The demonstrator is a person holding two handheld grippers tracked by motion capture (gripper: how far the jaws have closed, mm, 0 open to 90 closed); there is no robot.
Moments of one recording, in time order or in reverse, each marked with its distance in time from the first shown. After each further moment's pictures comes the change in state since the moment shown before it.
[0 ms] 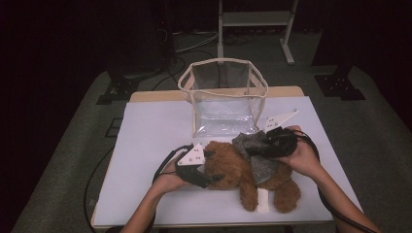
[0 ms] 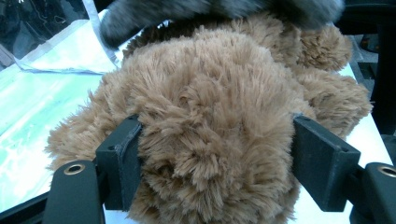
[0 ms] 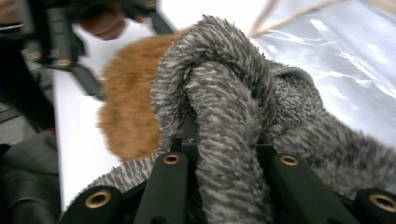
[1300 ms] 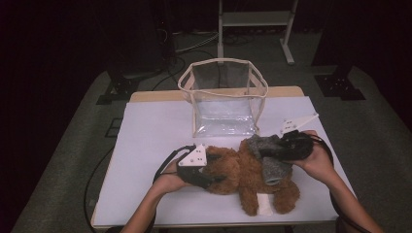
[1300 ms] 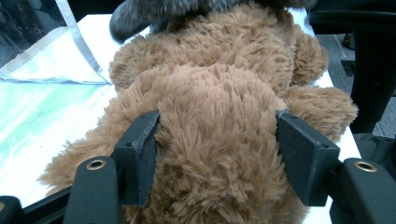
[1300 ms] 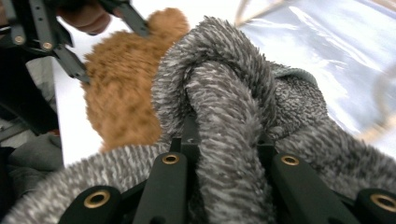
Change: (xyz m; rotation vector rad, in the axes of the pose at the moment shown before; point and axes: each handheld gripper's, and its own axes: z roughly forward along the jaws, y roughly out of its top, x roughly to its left) left arm -0.005 0.011 -0.002 0.006 -0.051 0.022; right arm -0.008 -0.033 -0.026 -0.046 -0.006 0.068
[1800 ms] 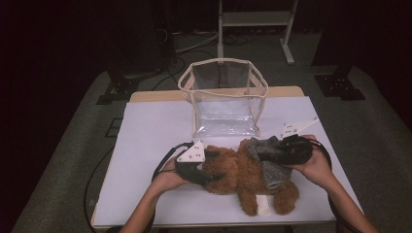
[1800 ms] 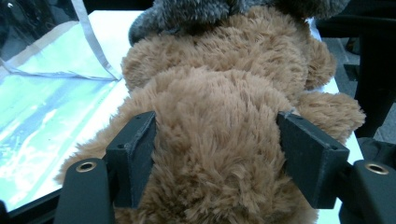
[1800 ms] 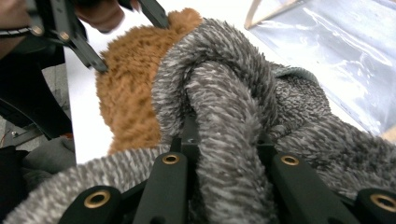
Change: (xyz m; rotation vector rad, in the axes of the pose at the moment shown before) left arm 0.004 0.001 -0.002 -0.002 0.008 -0.047; right arm 0.010 -0.004 0.008 -0.025 0.044 -0.004
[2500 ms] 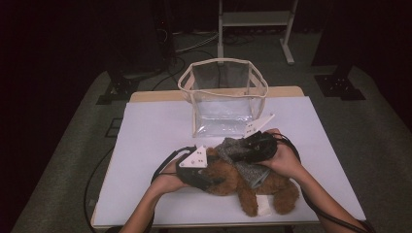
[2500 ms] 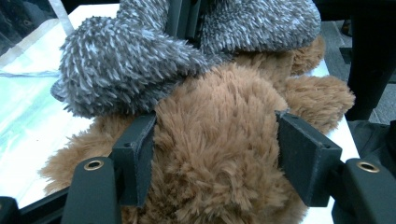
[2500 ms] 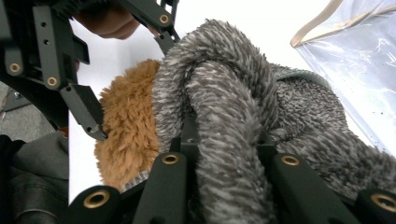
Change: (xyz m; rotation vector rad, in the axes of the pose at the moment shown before) left arm -0.006 0.000 -0.001 0.041 -0.018 0.065; right arm 0.019 0.049 0.066 0.113 0.055 -0.131
